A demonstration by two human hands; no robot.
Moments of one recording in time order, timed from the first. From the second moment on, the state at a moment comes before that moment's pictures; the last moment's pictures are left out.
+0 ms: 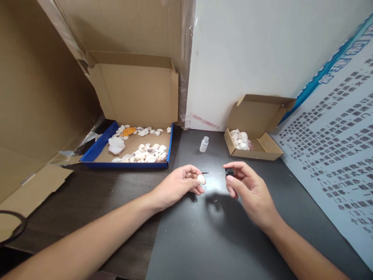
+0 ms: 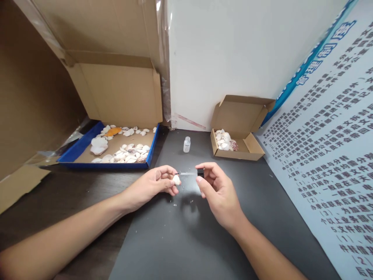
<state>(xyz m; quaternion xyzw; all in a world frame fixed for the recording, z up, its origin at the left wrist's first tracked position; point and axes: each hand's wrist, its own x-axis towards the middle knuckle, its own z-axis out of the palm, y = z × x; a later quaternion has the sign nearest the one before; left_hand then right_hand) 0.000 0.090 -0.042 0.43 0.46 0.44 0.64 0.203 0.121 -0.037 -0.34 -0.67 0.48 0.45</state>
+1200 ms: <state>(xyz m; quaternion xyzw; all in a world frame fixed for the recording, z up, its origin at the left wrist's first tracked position) 0.002 0.078 -0.040 0.64 0.51 0.34 0.47 0.203 0.121 -0.035 -0.41 -0.74 0.35 0.39</state>
